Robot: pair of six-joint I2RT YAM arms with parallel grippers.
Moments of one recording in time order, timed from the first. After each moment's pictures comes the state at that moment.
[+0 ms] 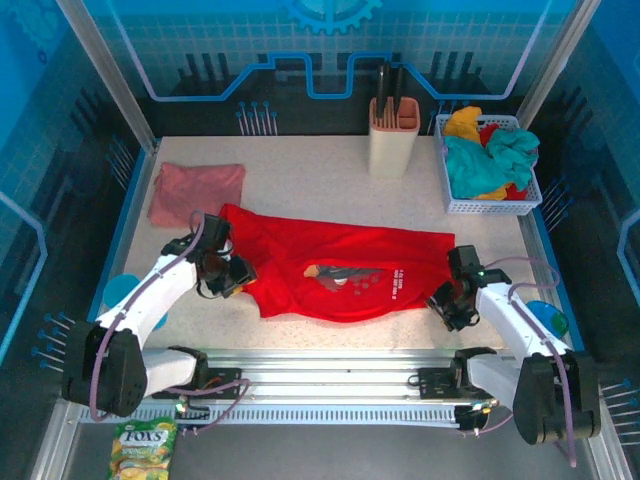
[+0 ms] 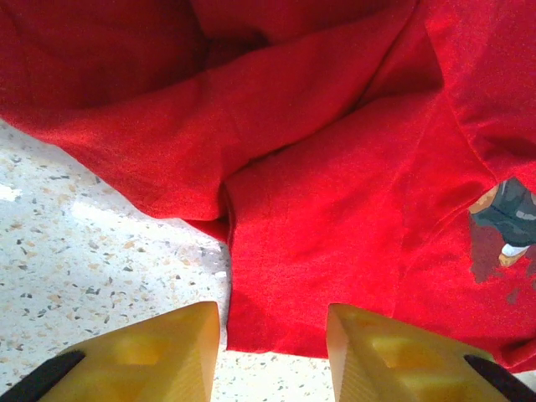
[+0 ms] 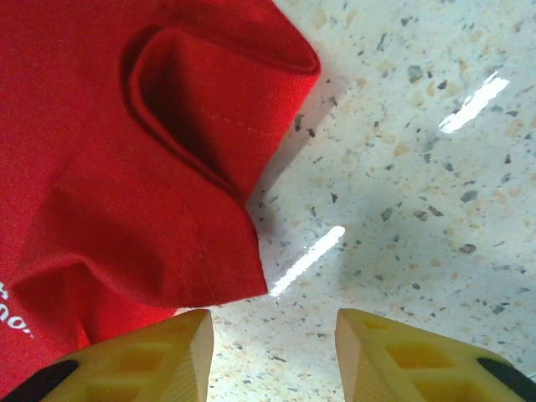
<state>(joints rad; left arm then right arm) -0.18 1.21 0.77 -0.83 0.26 -0.77 0.08 1.06 0.52 -0.87 -0.11 1.04</state>
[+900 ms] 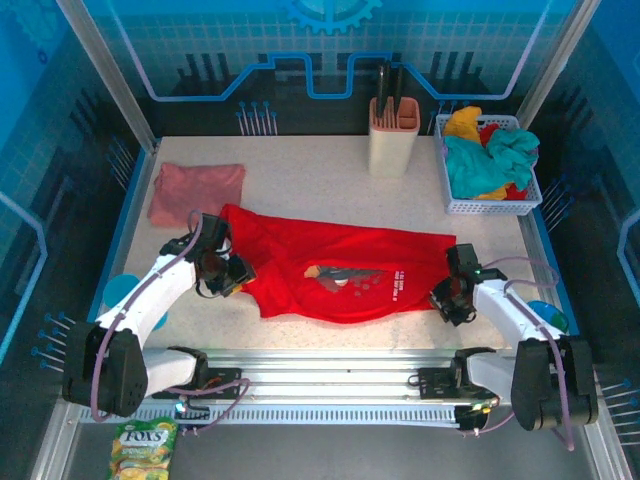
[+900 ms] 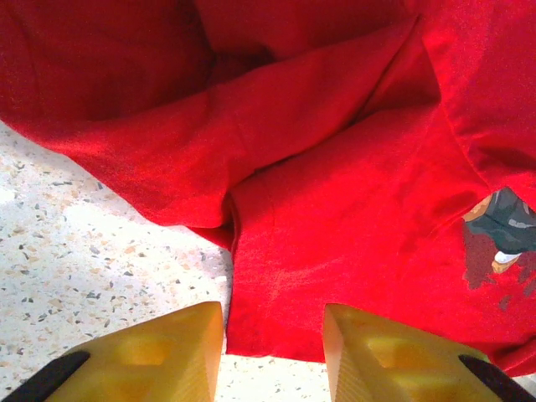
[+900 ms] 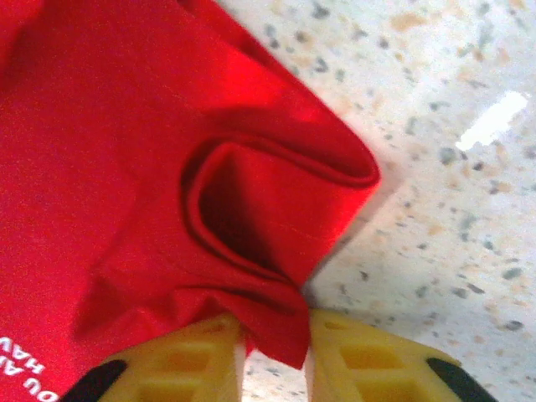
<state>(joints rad) -0.17 1.21 0.77 -0.82 0.27 -0.76 0.06 1.13 0.49 -0.73 -0.07 1.09</state>
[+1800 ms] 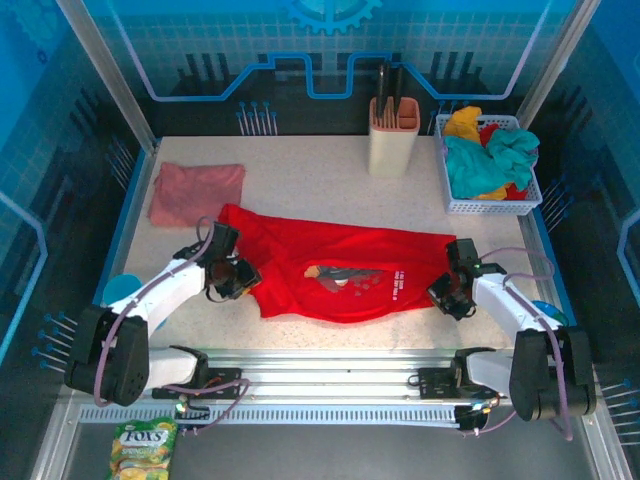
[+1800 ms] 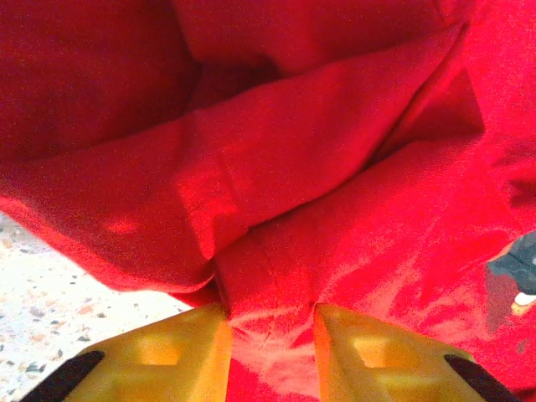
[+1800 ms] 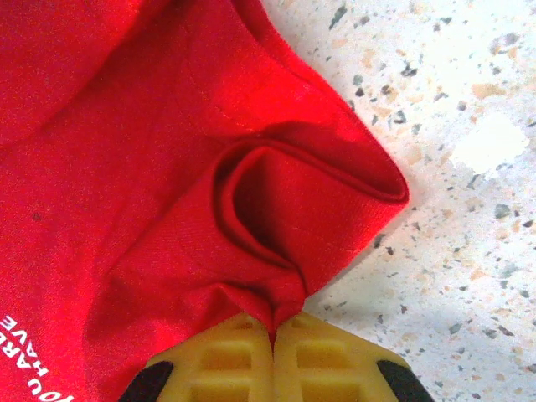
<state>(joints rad) -0.23 1.28 0.66 -0.61 0.23 -0.86 0.06 1.18 0.53 -0.73 -0.07 0.97</state>
